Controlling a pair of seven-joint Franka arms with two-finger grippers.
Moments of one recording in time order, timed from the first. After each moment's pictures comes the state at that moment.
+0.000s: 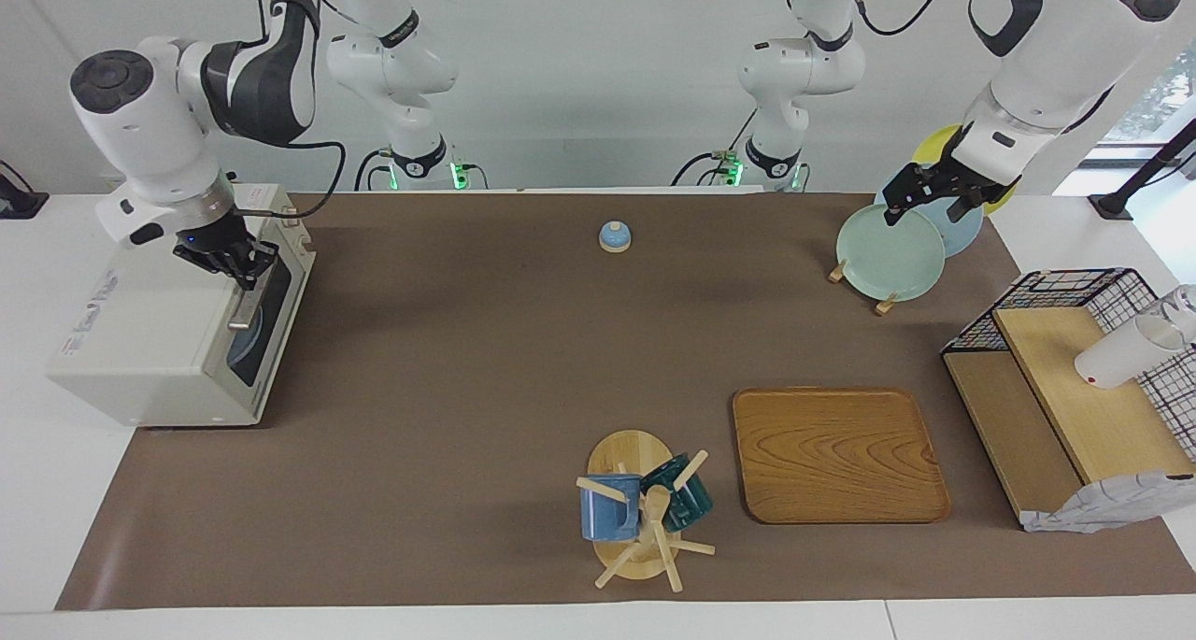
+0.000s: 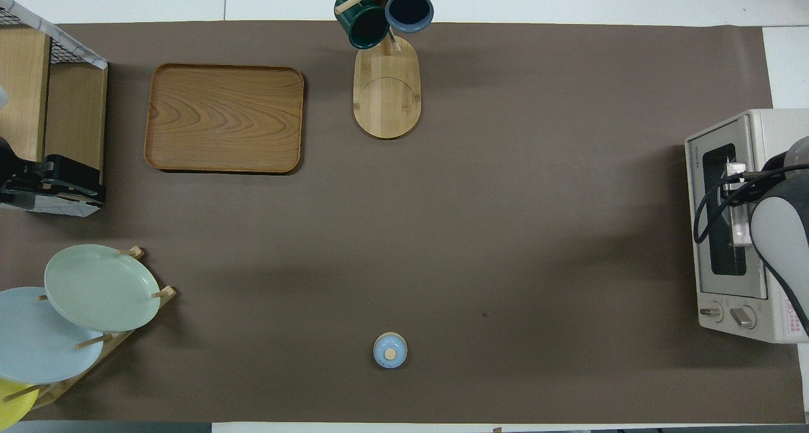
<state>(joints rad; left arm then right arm) -0.04 -0.01 -0.02 -1.61 -0.03 1.48 -0.05 -0.10 -0.01 -0.06 -1.98 -0.15 1.93 -0.06</state>
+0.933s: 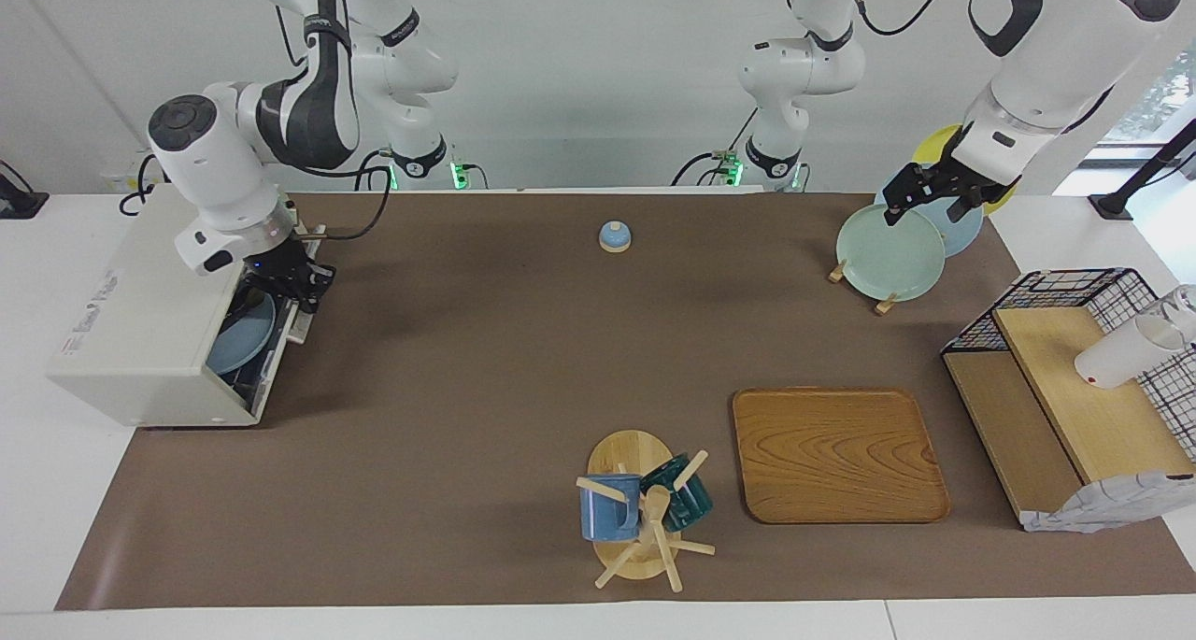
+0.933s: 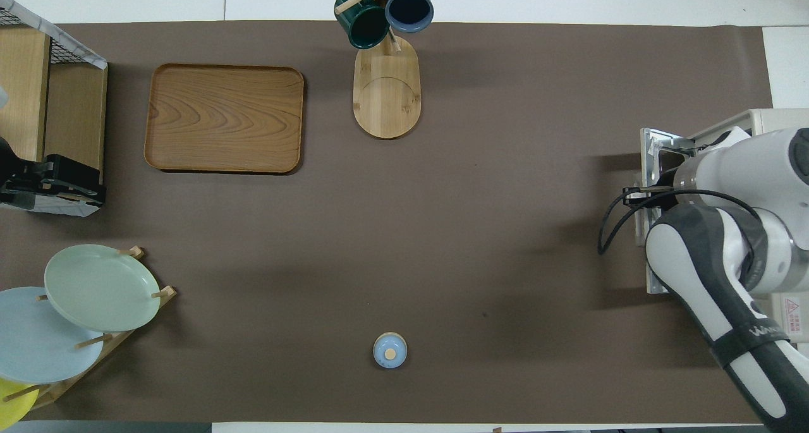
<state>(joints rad) -0.04 -0.01 -0.02 -1.61 -0.03 1.48 -0.05 0.01 0.05 -0.03 -2.18 0.02 2.24 -0.01</state>
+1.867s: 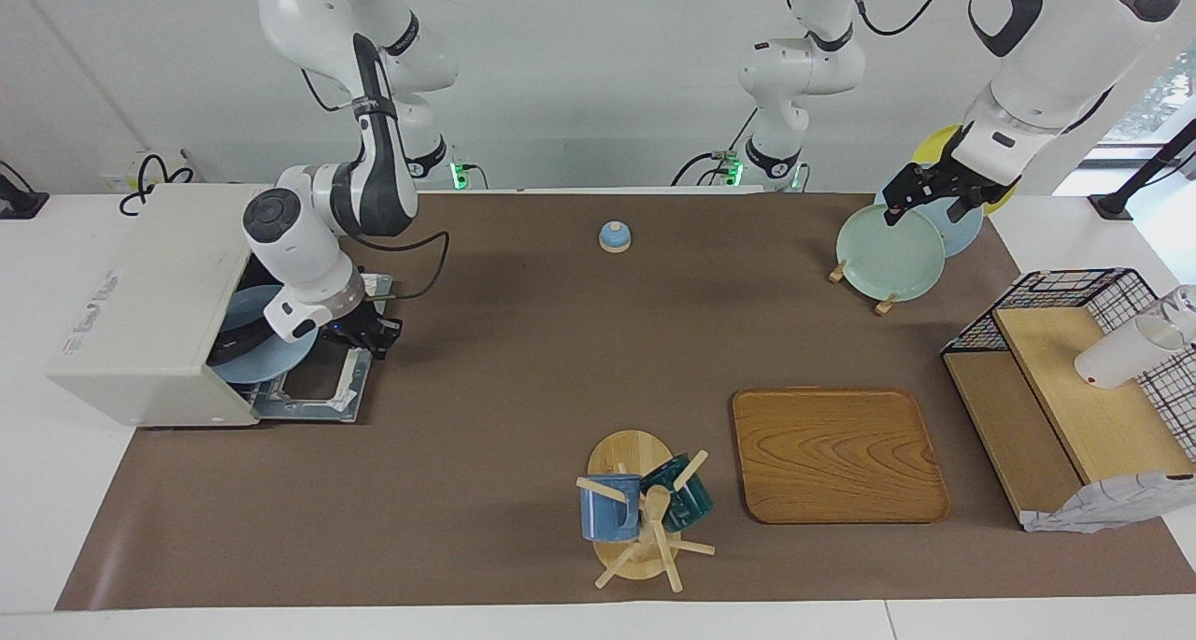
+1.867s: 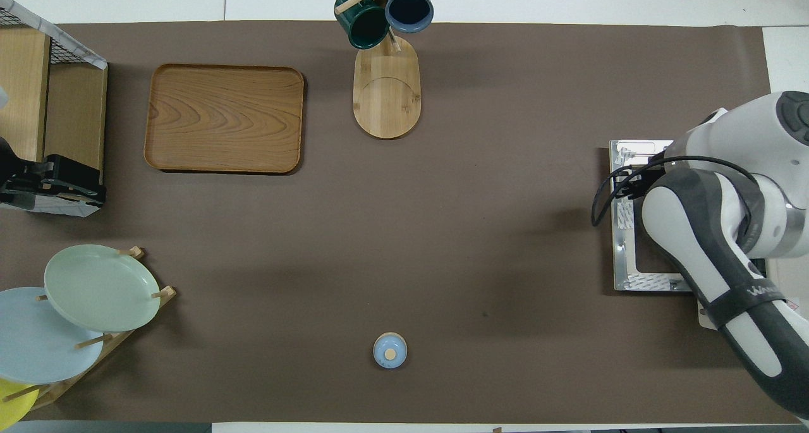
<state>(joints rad) -0.04 -0.01 -0.02 -1.61 -0.03 1.48 -0.05 0.03 0.13 -0.06 -2.02 0.05 2.08 0.00</state>
